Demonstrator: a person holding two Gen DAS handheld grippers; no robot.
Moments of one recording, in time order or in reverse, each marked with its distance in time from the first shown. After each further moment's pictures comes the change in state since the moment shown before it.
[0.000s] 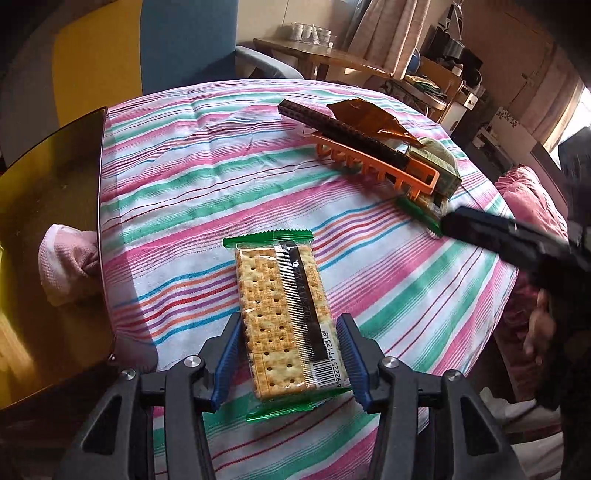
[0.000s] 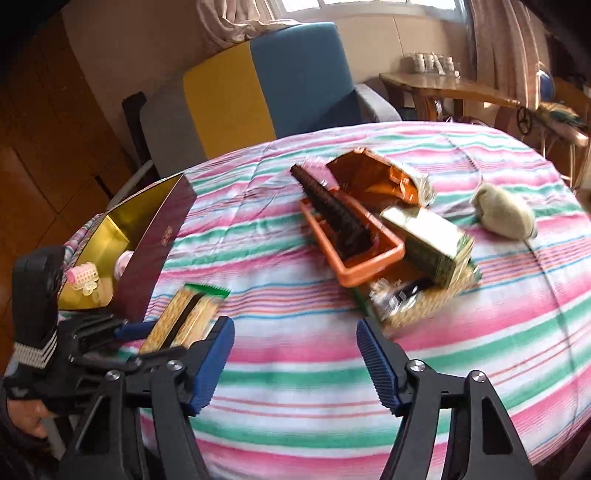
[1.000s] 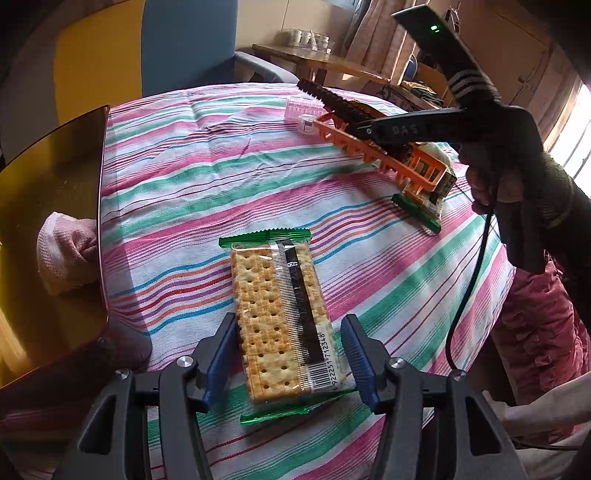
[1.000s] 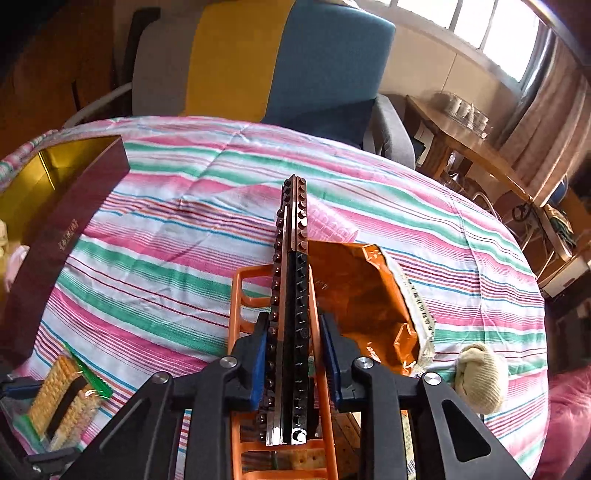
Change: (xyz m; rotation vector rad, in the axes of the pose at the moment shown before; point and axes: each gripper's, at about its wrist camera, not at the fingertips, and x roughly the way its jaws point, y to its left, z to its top) left arm 0.002 0.002 -0.003 -0.011 -0.028 -0.018; right arm 0.080 0.015 0.090 -0.320 0.111 -0.225
